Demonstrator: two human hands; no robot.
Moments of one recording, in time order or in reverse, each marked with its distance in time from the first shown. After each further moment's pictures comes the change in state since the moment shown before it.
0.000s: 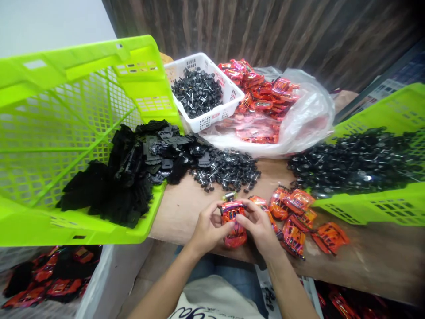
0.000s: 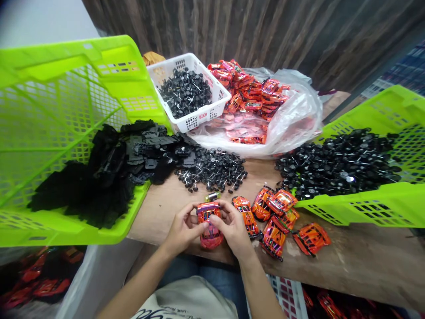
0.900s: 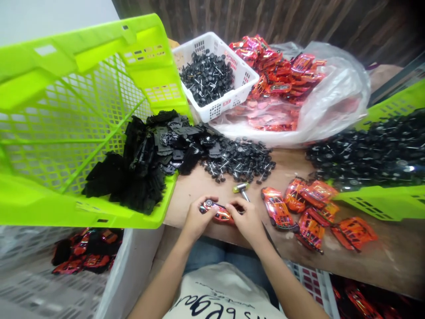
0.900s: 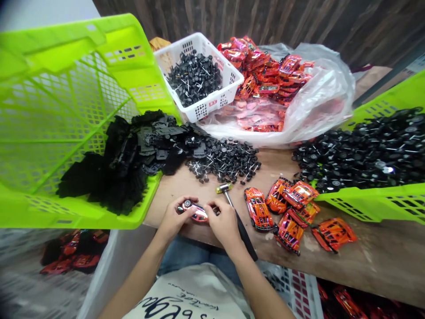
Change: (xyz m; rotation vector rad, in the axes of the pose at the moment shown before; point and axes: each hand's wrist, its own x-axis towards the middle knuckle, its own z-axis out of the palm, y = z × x) left_hand -0.010 -0.011 -0.059 0.345 0.204 0.011; right_hand 0.006 0.022 0.044 -0.532 0.023 -0.041
